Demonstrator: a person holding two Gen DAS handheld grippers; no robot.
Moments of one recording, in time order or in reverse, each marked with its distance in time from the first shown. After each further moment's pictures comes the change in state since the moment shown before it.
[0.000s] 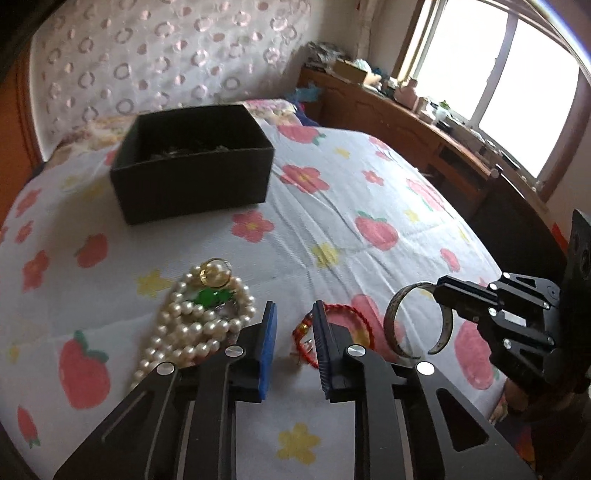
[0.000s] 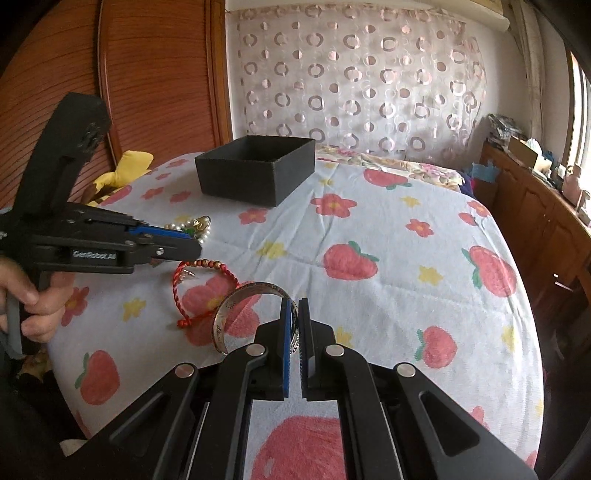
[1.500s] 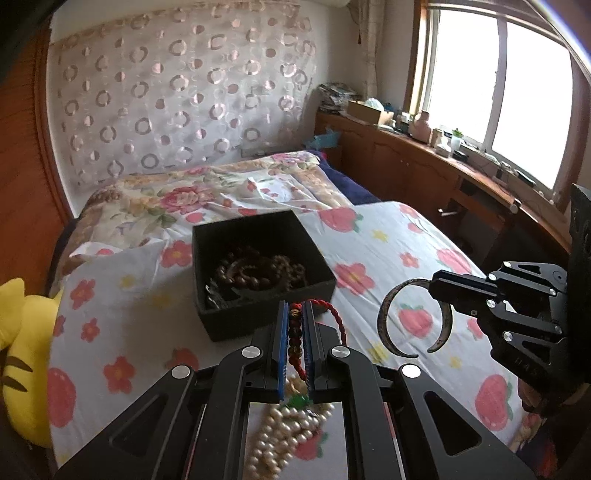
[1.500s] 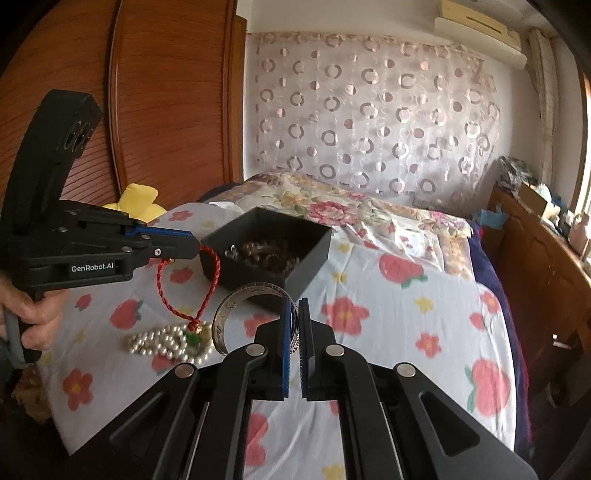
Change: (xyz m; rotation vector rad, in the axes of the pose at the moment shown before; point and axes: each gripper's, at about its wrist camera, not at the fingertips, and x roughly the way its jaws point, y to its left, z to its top) left arm -0.057 0.032 0.067 0.060 -0.194 0.139; right arm 0.014 0.016 0.104 -0.095 -0.113 0.001
